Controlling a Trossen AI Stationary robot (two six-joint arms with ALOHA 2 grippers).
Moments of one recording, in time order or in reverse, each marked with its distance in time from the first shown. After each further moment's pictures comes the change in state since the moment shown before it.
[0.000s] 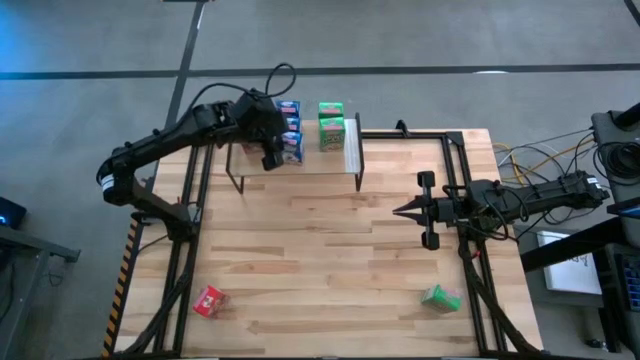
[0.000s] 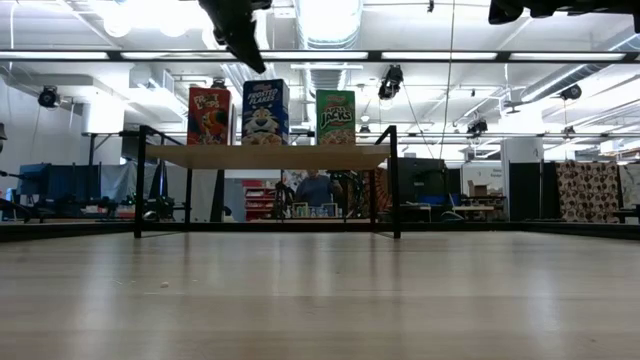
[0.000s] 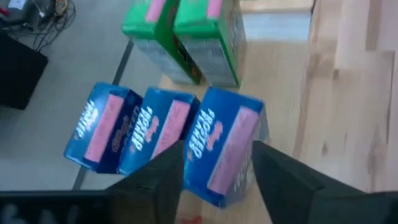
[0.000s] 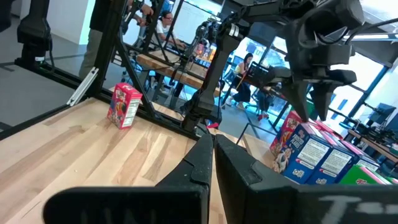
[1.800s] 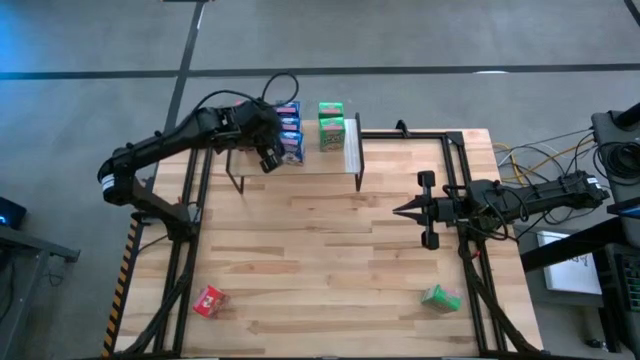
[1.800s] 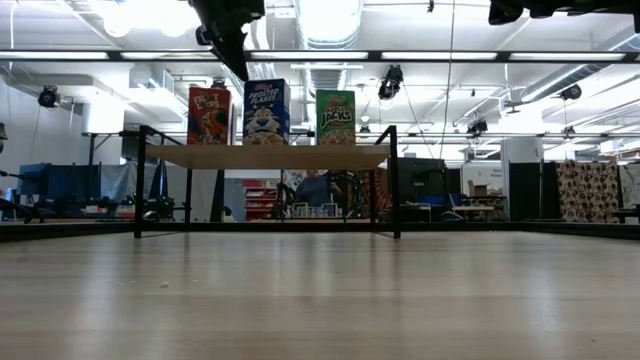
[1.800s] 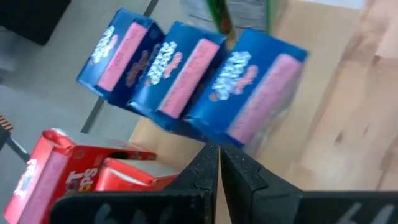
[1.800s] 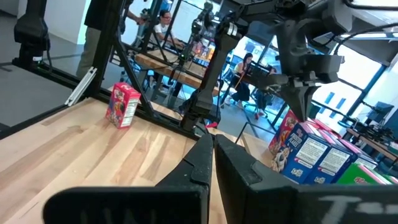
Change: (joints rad) left arm -0.038 0.003 -0.003 -0.127 -0.165 -0.234; right arm 0.000 0.000 0.000 0.000 0.007 0.003
